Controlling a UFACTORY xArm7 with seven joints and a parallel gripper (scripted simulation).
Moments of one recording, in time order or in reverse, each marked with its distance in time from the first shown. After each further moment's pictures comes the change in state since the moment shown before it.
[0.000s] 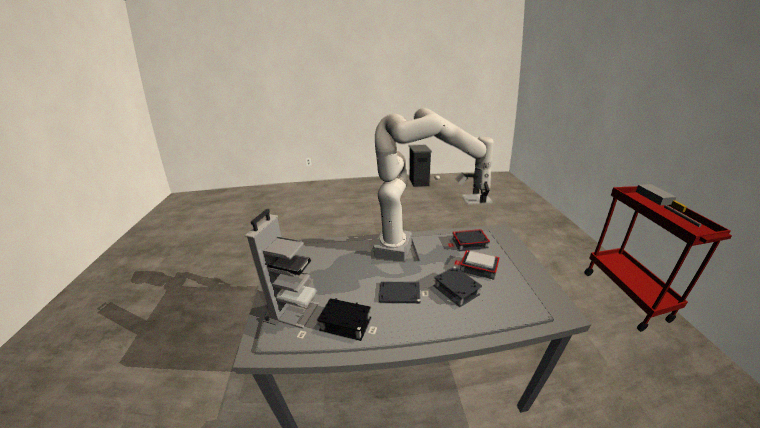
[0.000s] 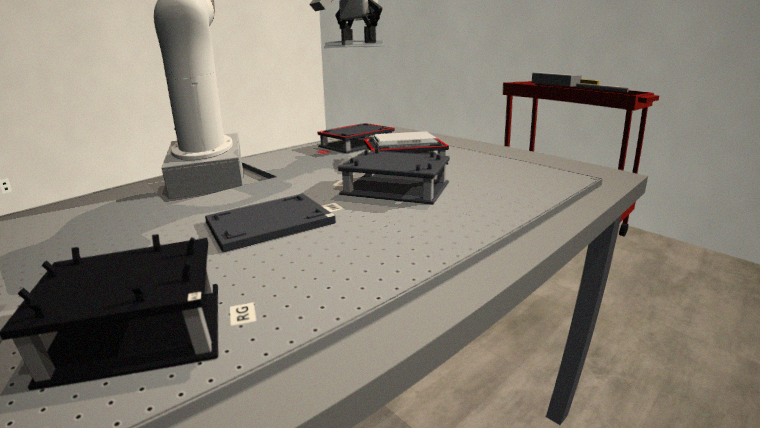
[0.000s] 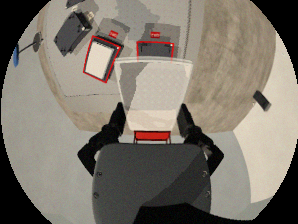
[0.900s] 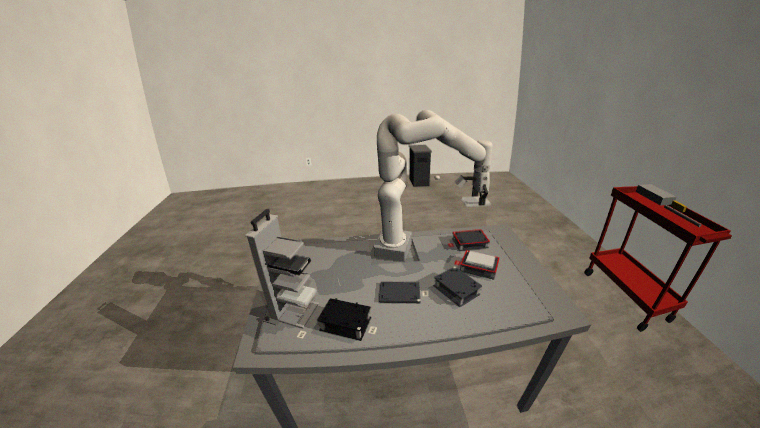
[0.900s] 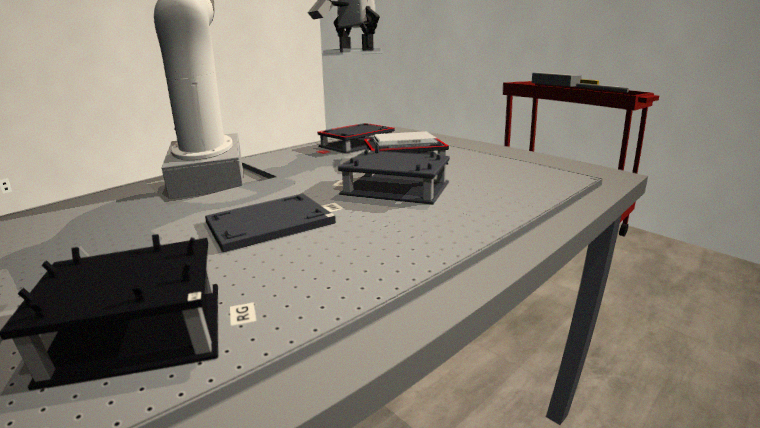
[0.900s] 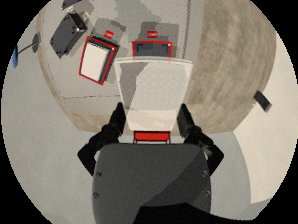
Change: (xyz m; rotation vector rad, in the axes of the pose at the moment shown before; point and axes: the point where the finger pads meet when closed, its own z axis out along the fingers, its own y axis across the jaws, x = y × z) arm -0.001 0.011 0.018 0.001 0.000 0.001
